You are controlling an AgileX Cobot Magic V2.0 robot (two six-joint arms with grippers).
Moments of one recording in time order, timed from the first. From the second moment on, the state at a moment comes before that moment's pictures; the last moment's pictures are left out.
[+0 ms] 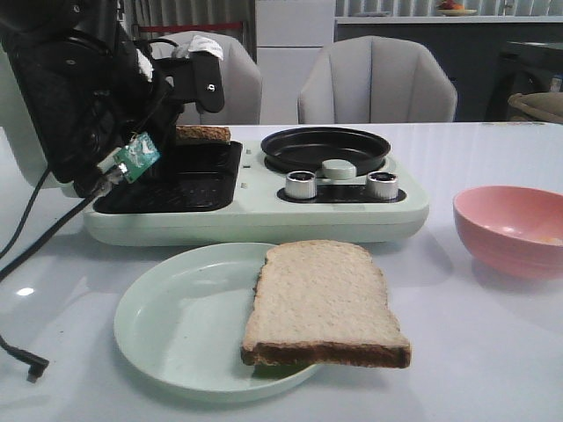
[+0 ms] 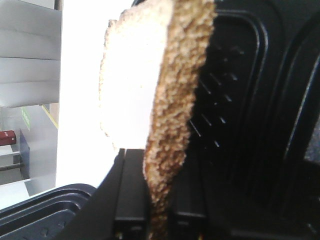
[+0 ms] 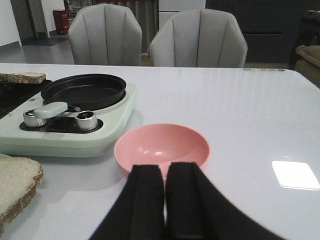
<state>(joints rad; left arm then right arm) -0.43 2.07 -1.44 1.31 0.29 -0.18 0.12 -0.01 0.03 0.02 0.09 0.05</state>
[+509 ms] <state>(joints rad) -0.45 1.99 -1.35 1.22 0.36 -0.18 0.12 -0.01 0.03 0.02 0.09 0.05</state>
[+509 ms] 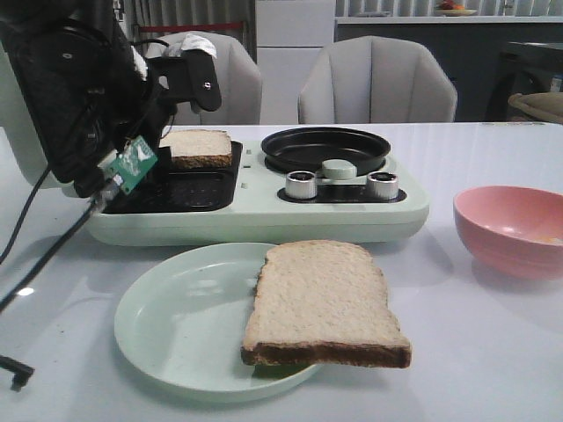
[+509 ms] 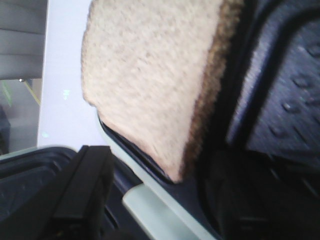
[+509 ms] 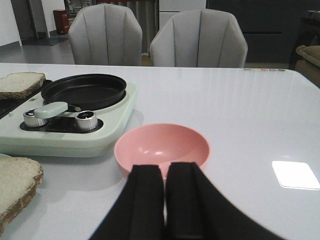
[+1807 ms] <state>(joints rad) -0.45 1.06 -1.06 0.28 0.53 0.10 0.12 -0.01 0.03 0.02 0.09 0.05</state>
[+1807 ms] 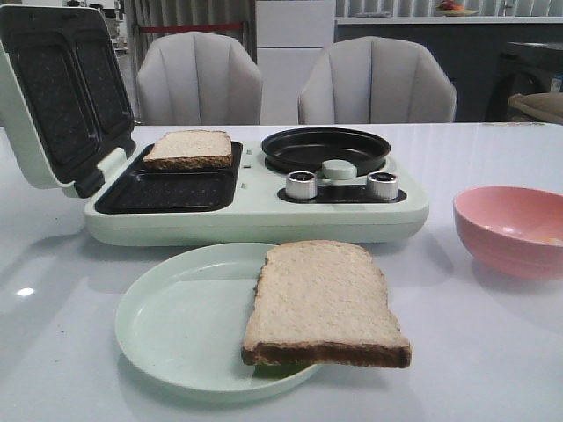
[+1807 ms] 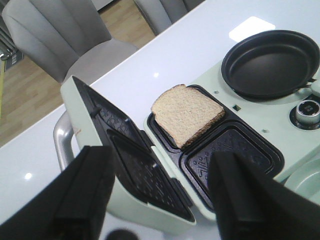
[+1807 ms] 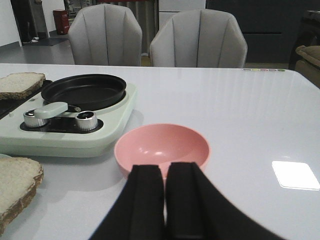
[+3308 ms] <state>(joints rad) -0.28 0.12 -0.31 -0.17 0.19 0.15 0.12 -0.01 0.03 -0.01 0.09 0.04</state>
